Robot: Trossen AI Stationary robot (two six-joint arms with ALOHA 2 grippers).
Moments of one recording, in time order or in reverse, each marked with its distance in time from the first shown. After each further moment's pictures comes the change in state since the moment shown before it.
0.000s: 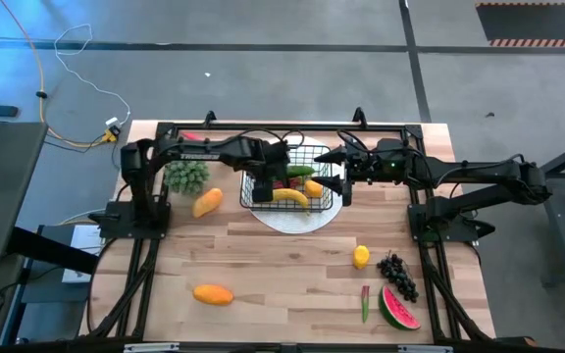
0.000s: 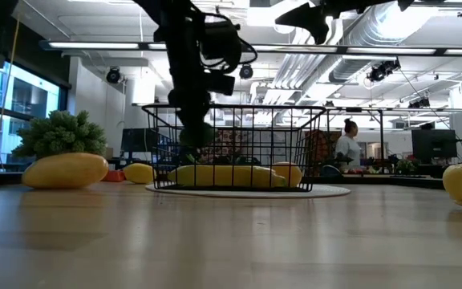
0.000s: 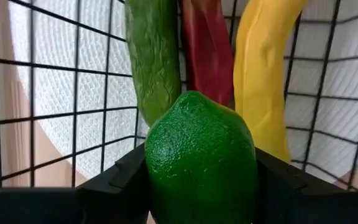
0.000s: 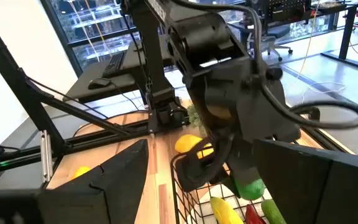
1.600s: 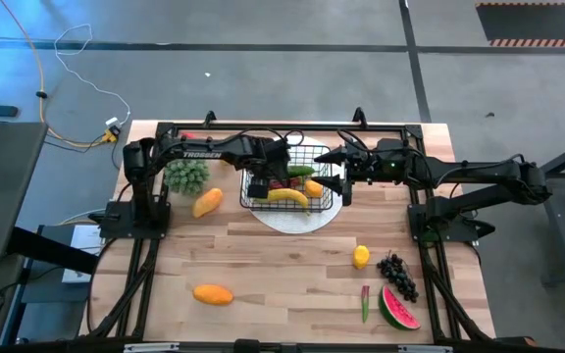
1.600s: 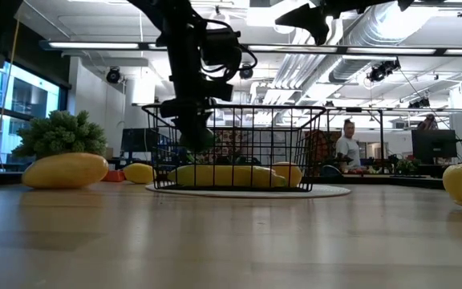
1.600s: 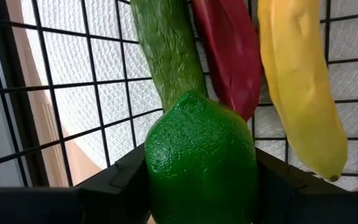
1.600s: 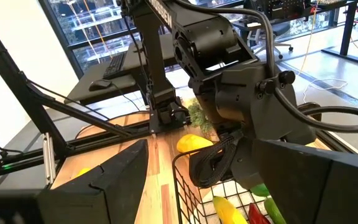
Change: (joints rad) left arm 0.026 0.021 0.000 0.018 -0.063 0.226; right arm 0.000 0.000 0.000 -0.001 0.000 0.022
